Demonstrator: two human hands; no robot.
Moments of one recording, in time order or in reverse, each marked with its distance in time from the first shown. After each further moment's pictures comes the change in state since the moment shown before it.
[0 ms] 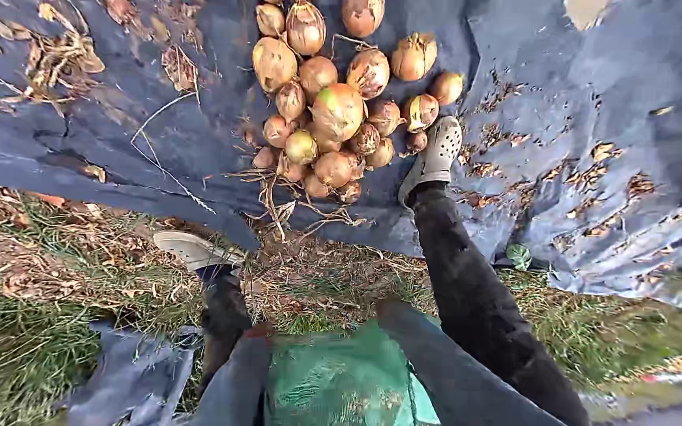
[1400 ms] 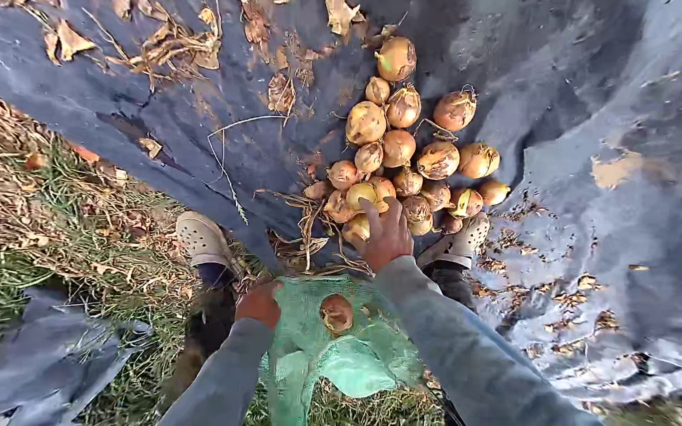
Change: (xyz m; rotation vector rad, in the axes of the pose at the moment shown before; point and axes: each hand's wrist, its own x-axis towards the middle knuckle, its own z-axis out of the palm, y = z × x) left_hand -0.053 0.083 -0.155 -0.360 0.351 0.177; right_hand -0.050 -0.213 -0.169 -0.351 0.842 -0.630
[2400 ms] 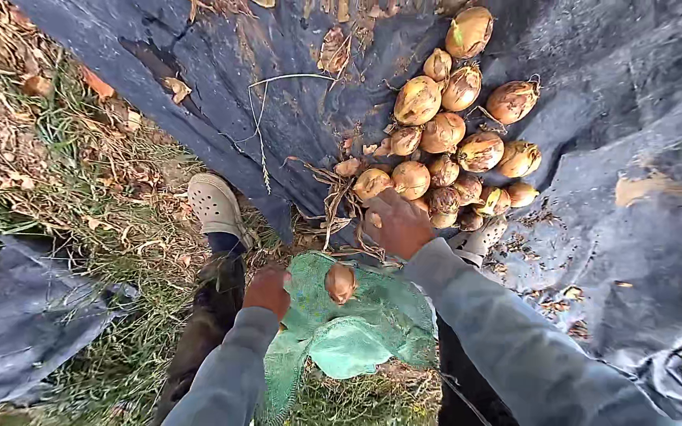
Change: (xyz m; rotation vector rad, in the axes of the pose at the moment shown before) left_hand -0.021 -0.023 0.000 -0.148 -0.054 0.042; right_hand 0.010 -0.027 -0.005 -0.162 -0.183 -0.326
